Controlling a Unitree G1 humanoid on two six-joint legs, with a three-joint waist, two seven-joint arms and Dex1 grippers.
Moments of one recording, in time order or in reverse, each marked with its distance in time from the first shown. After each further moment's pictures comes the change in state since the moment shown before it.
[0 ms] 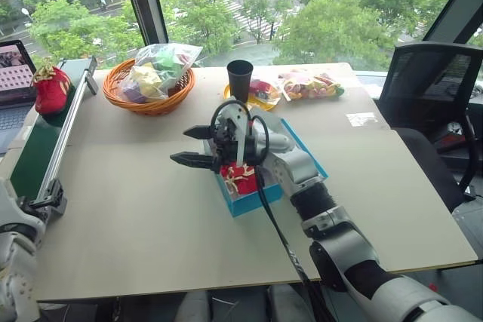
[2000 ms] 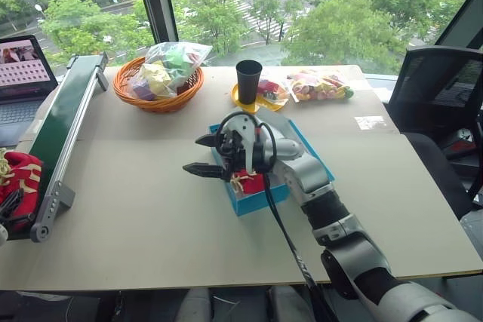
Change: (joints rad) left arm -0.144 0.278 -0.032 0.697 -0.049 -0.251 -0.347; right arm 0.078 -0.065 0.044 -0.146 -0.038 0.071 -0.047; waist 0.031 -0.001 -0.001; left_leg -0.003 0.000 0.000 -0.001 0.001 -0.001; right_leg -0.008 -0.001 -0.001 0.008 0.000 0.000
